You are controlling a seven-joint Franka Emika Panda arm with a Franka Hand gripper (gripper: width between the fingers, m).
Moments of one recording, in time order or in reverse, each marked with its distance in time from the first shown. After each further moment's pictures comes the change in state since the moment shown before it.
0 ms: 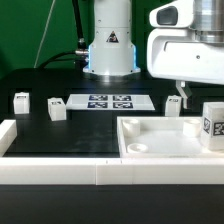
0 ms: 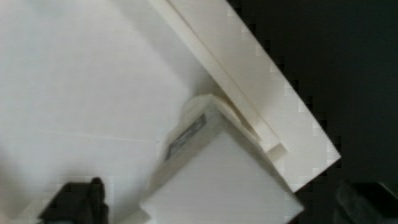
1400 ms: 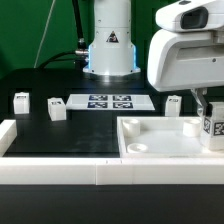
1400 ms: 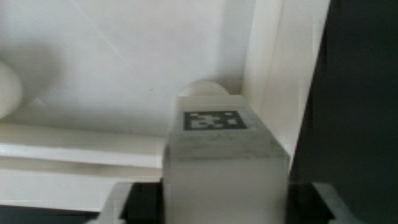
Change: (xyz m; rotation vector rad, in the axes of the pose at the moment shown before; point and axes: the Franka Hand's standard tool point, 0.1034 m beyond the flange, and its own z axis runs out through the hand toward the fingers) arm -0.002 -0.004 0.003 -0.038 0.037 -0.653
